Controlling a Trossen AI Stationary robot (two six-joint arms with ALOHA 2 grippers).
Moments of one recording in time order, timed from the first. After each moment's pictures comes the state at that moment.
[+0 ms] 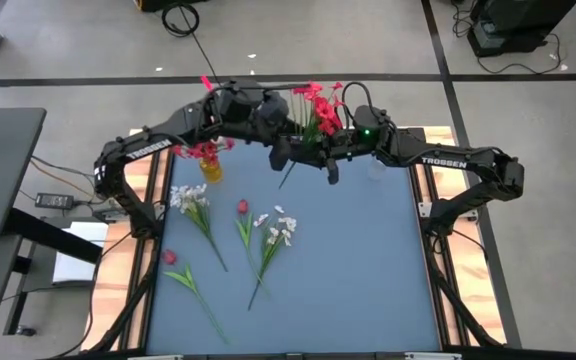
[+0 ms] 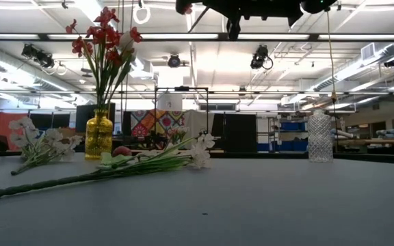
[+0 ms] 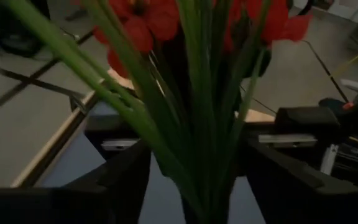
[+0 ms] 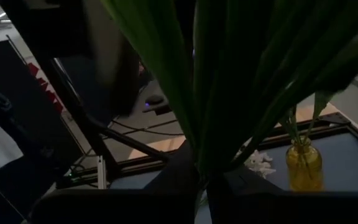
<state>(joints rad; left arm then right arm) 0.28 1.64 1.89 -0.61 0.18 -0.18 -0.36 1.42 1.13 0.25 -0.55 0.31</state>
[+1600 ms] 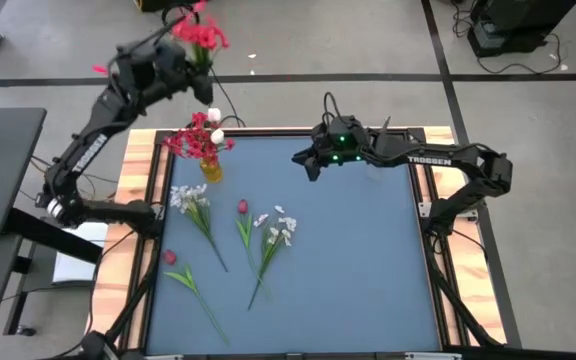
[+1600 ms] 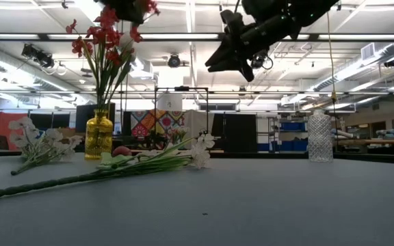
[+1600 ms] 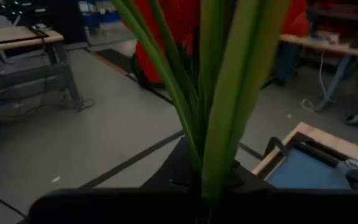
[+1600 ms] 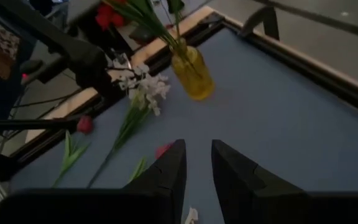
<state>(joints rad) 0.91 1.19 1.48 -0.46 0.08 0.00 -0.38 1.52 1.12 -0.06 -0.21 0.41</state>
